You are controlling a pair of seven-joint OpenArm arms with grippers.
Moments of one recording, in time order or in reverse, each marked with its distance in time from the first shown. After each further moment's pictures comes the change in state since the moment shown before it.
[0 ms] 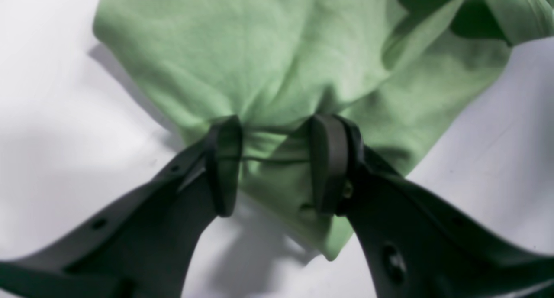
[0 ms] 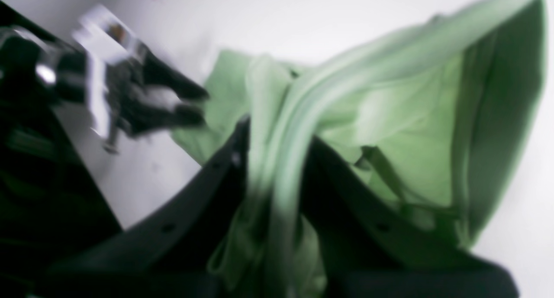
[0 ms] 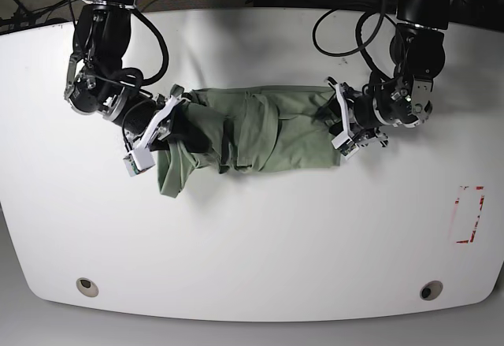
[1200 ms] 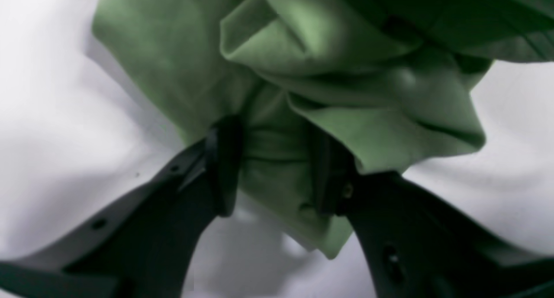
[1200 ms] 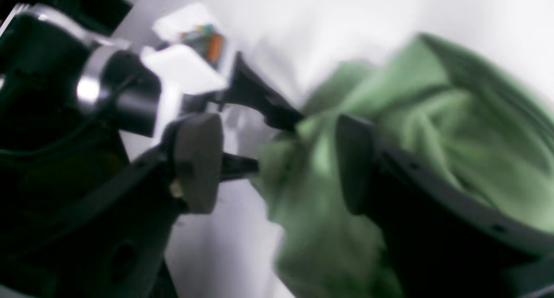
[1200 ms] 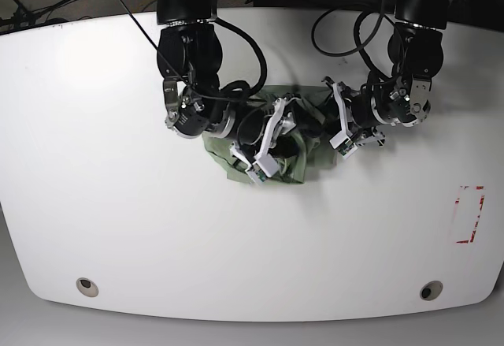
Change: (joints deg) left arm 0.3 0.5 0.0 -0.5 -1.0 0.0 -0.4; right arm 7.5 -18.9 -19.3 -9.1 -21.6 -0.4 0.7
